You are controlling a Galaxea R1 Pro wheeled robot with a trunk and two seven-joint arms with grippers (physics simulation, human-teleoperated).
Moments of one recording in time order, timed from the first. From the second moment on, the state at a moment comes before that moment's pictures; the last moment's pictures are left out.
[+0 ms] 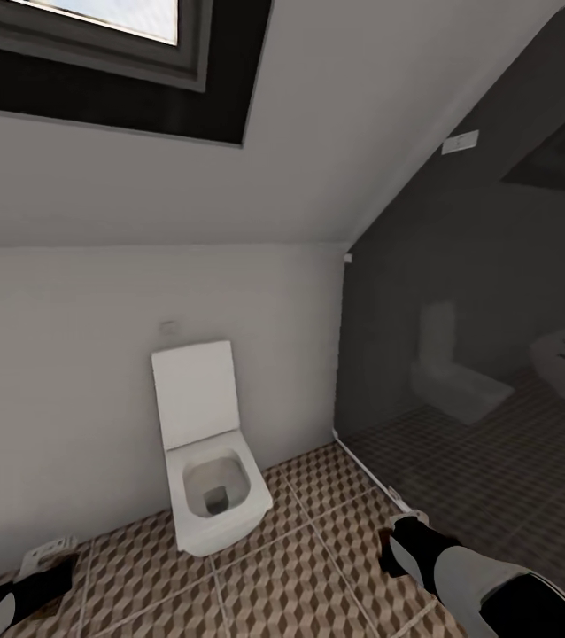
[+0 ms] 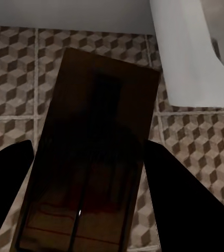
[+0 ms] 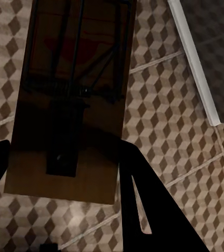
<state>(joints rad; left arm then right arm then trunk) -0.52 0.43 -0.16 -0.23 0.62 0.15 -0.22 -0.78 0.00 0.46 -0.03 -0.28 0.45 -0.17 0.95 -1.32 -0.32</state>
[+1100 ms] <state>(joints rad) -0.52 0.43 -0.16 -0.23 0.63 0.15 -0.22 -0.78 0.00 0.46 -0.03 -0.28 0.45 -0.18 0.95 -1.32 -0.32</state>
